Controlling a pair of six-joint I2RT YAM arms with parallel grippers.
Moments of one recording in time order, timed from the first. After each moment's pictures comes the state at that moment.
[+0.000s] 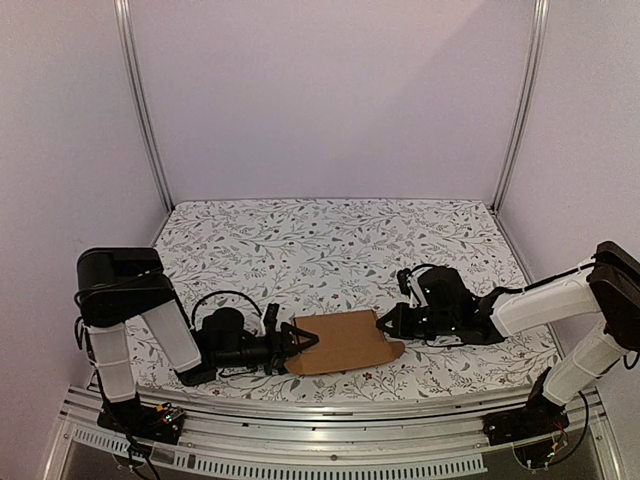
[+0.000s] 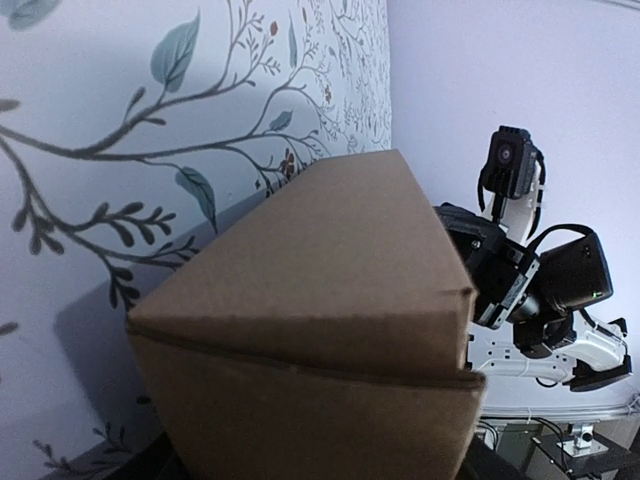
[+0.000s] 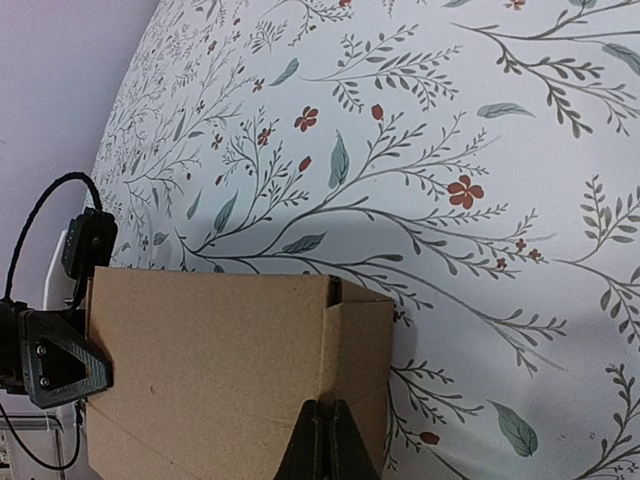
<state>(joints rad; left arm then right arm) -0.96 1.95 0.34 1.31 0.25 -1.41 0.84 1.53 0.57 0.27 -0.11 0.83</state>
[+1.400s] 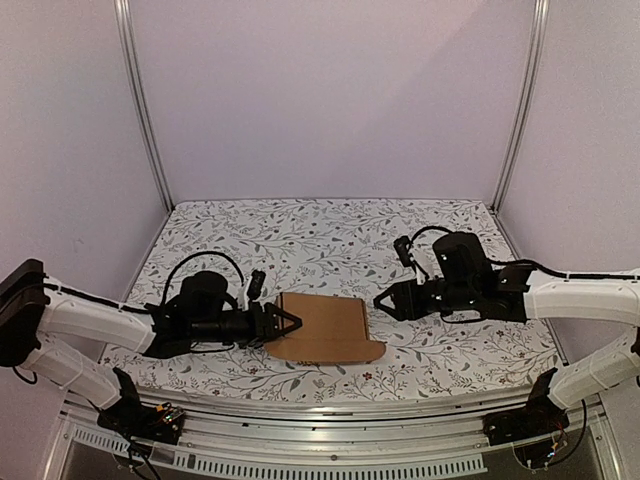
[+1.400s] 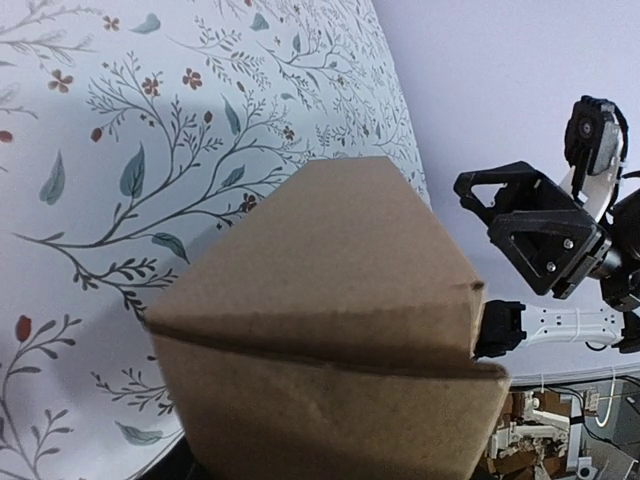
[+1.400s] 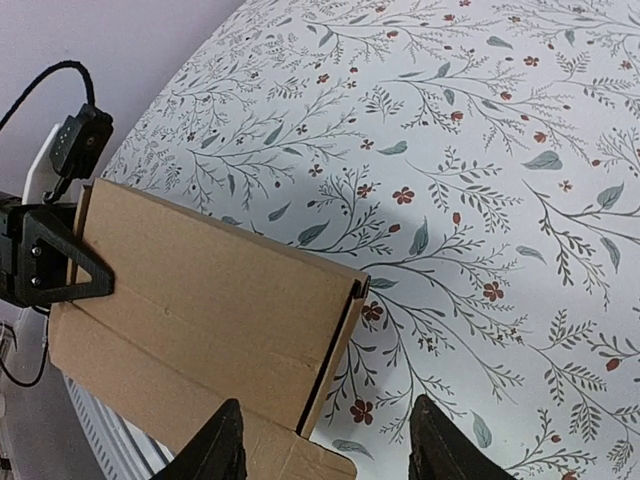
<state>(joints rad) -0.89 1.36 0.42 0.49 0.26 -1.04 0.84 1.30 0.74 -0.07 -0.13 0.50</state>
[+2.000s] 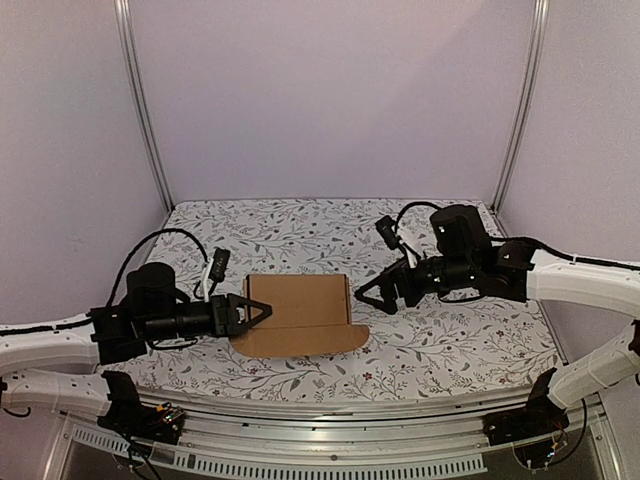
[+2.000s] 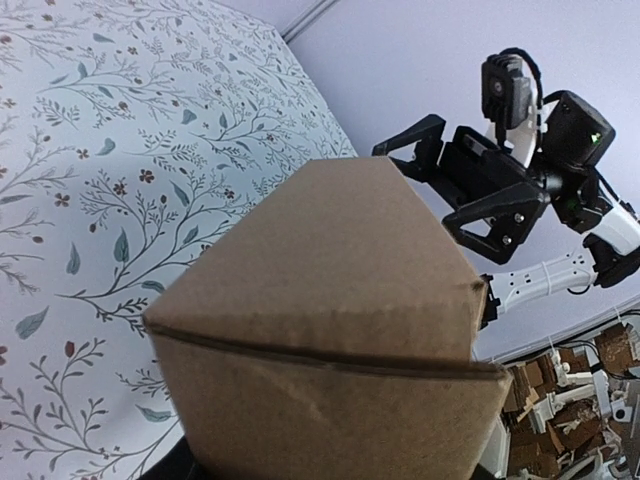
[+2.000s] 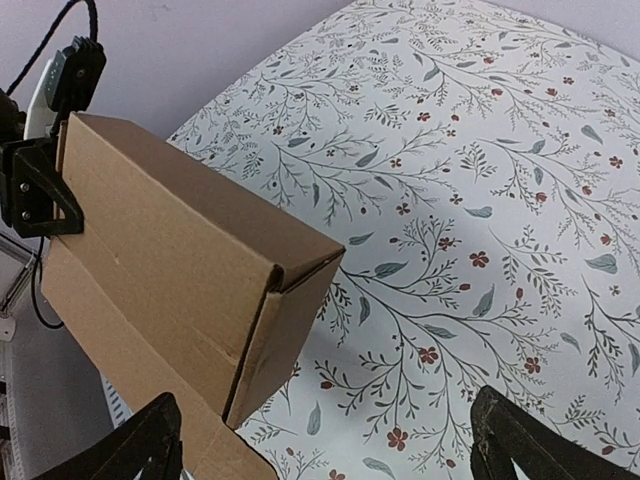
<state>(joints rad) -0.89 0.87 0.41 0.17 0.21 -0.82 0.85 1.31 0.93 -0.19 -0.27 0.26</state>
